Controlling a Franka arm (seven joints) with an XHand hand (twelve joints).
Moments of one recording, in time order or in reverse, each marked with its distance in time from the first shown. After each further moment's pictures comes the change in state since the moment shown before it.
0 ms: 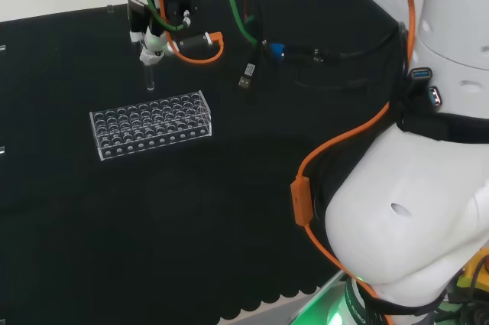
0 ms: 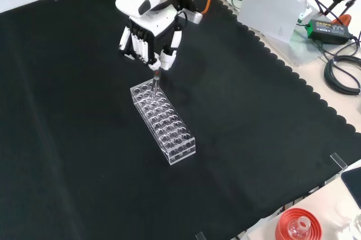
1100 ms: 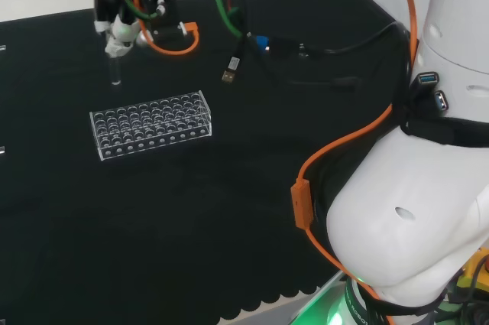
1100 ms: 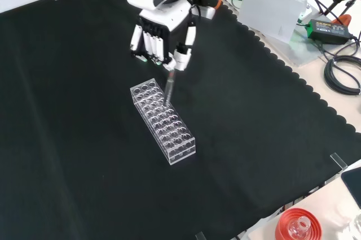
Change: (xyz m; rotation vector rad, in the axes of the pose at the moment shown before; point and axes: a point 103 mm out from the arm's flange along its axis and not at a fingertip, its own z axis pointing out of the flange) arm 0.060 0.001 -0.027 -0.026 0.054 -0.118
